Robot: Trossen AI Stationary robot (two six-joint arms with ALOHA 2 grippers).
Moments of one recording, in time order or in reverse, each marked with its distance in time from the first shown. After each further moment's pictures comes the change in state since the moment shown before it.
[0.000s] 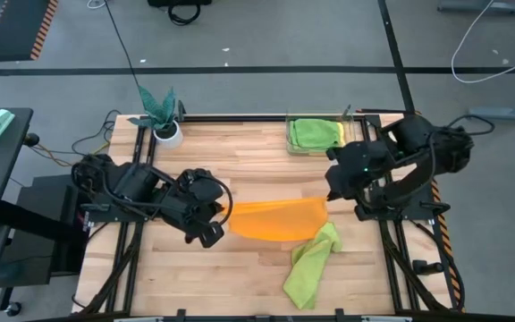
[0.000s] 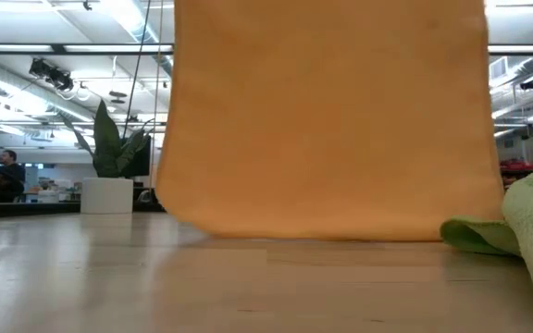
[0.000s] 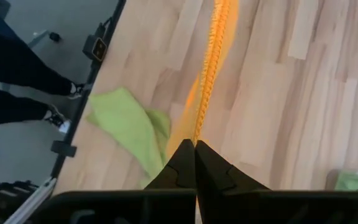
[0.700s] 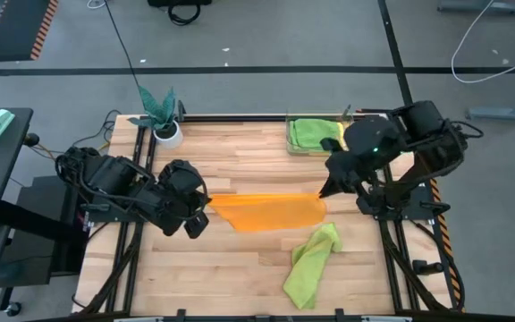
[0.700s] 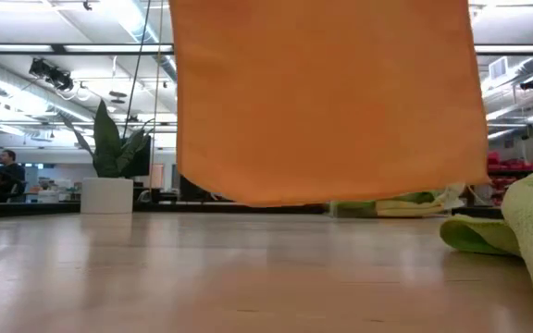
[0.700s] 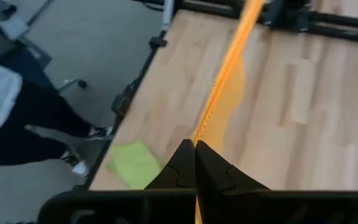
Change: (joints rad) left arm -0.041 -0.137 -0.116 0.002 -0.092 -0.124; right arm -0.030 0.127 0.330 0.004 -0.106 -0.039
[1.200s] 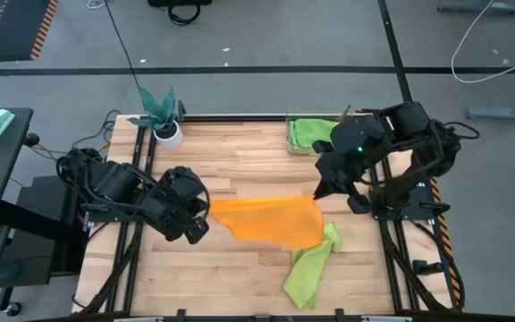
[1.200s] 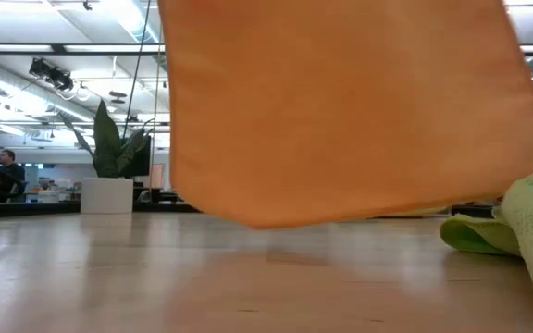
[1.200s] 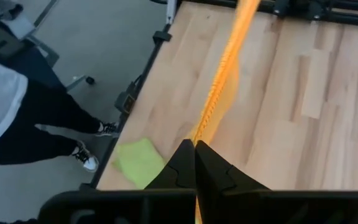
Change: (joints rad) left arm -0.017 0.000 -0.060 0.001 0.035 -0.027; right arm -0.052 0.035 -0.003 0.001 -0.057 -0.004
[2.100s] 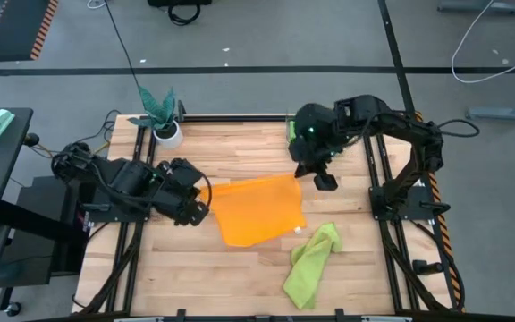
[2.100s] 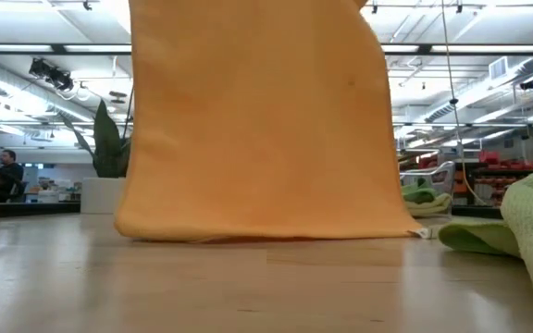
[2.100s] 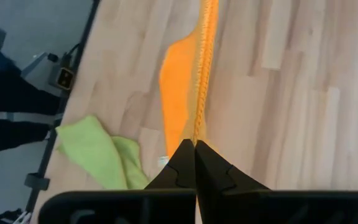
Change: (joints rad) left arm 0.105 -0.136 -0.331 -0.001 -0.007 -0.046; right arm -0.282 0.008 -0.269 0.068 -0.047 -0.168
